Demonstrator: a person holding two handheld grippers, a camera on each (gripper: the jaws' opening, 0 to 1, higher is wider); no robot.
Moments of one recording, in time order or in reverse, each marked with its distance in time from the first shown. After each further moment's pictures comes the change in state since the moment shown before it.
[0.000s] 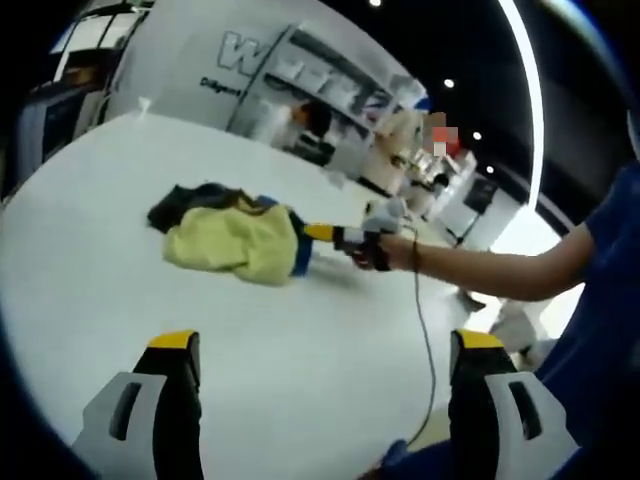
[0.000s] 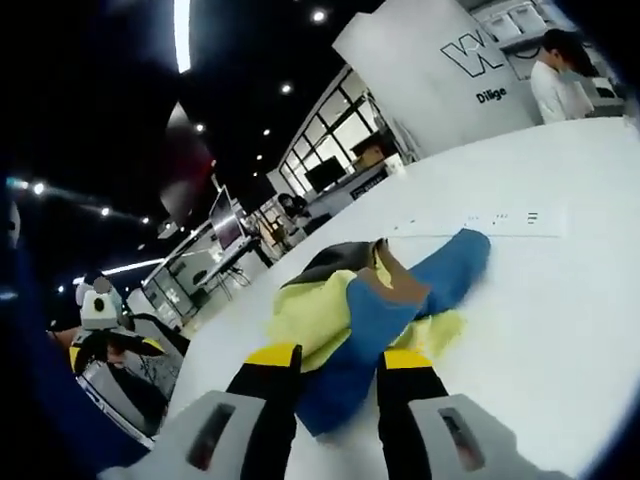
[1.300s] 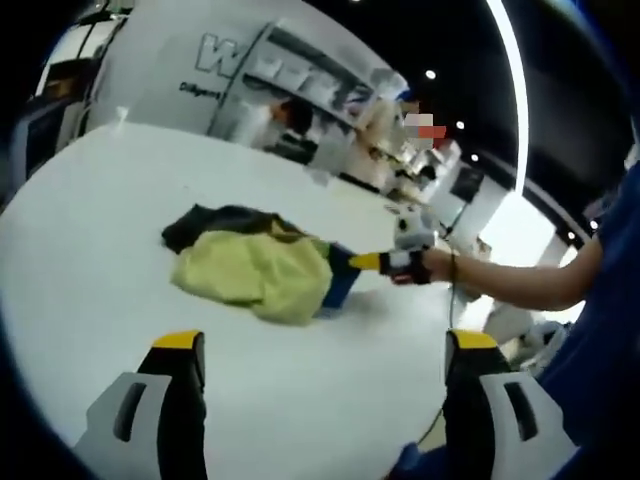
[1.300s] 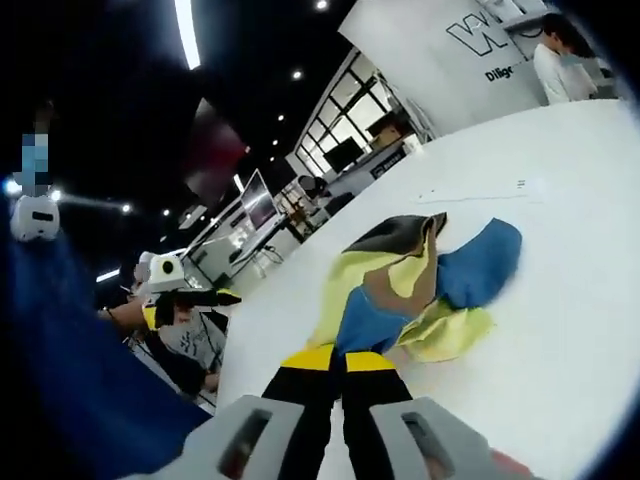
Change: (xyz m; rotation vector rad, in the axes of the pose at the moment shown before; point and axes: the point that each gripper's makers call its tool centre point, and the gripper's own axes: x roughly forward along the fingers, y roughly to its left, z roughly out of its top) left arm 0.032 -0.003 0.017 0.107 0.022 -0.075; right arm -0.111 0.067 -0.048 -0.004 0.120 0.076
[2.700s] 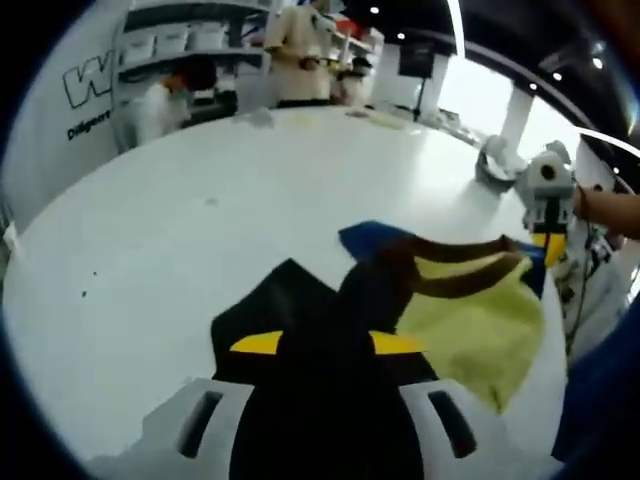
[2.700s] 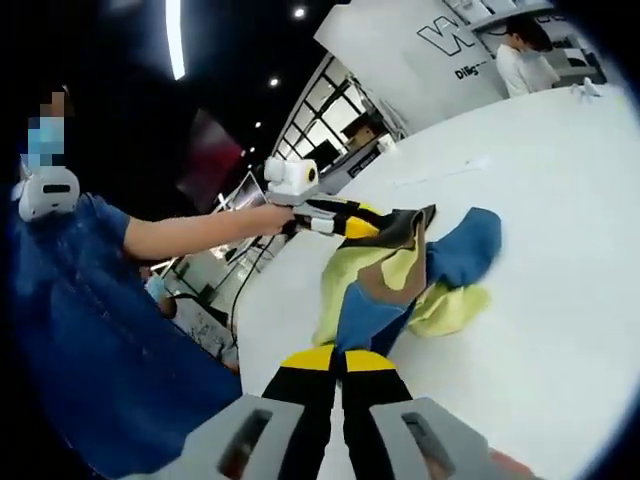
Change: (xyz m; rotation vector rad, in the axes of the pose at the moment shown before) left arm 0.232 0.050 0.034 0.483 0.355 -0.083; right arm -0.101 0.030 -0.057 0.071 -0.022 -0.091
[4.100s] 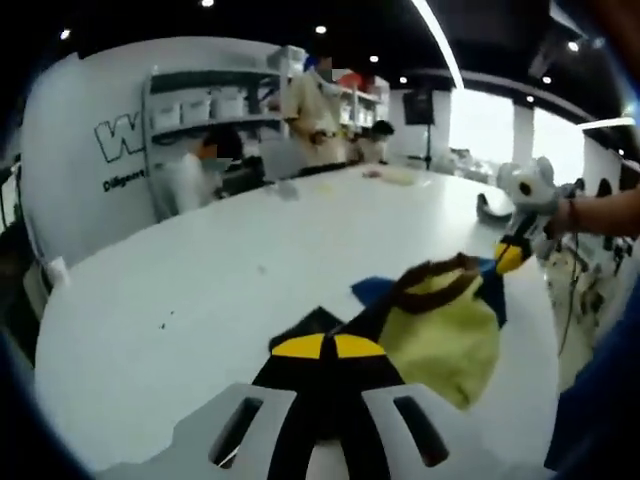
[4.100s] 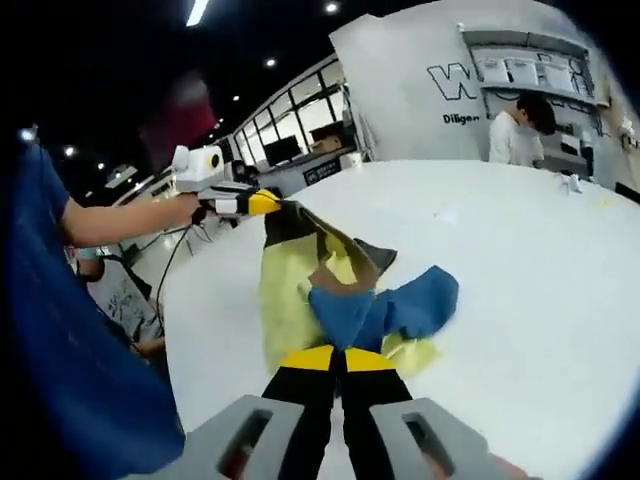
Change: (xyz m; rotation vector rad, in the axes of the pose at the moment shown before) left arm -0.147 -0.003 0.028 0.055 -0.325 0.172; right arm 0.004 -0.007 0.033 -0.311 0.025 -0.385
